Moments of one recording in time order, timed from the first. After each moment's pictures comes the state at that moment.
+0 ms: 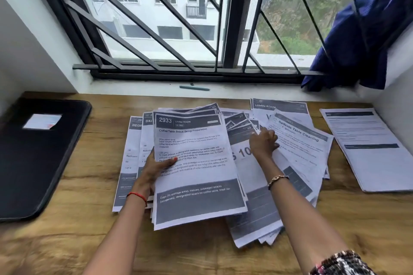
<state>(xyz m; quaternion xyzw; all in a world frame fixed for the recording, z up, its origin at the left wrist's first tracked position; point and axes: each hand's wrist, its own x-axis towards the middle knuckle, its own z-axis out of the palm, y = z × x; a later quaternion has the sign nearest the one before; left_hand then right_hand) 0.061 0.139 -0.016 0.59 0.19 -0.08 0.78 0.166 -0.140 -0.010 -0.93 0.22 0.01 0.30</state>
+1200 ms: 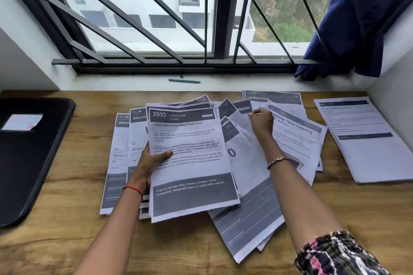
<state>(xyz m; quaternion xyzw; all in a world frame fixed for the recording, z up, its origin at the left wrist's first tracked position) 0.080 0.124 -0.019 0.58 0.19 -0.09 0.79 0.208 -0.164 0.003 -0.85 0.20 -0.05 0.49</state>
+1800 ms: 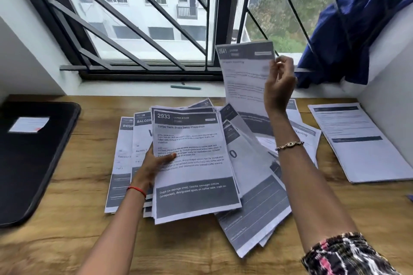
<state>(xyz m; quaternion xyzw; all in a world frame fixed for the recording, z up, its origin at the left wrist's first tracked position) 0.071 0.124 -0.013 0.61 0.15 -0.10 0.78 0.205 -0.154 0.126 -0.75 0.02 -0.42 0.51</state>
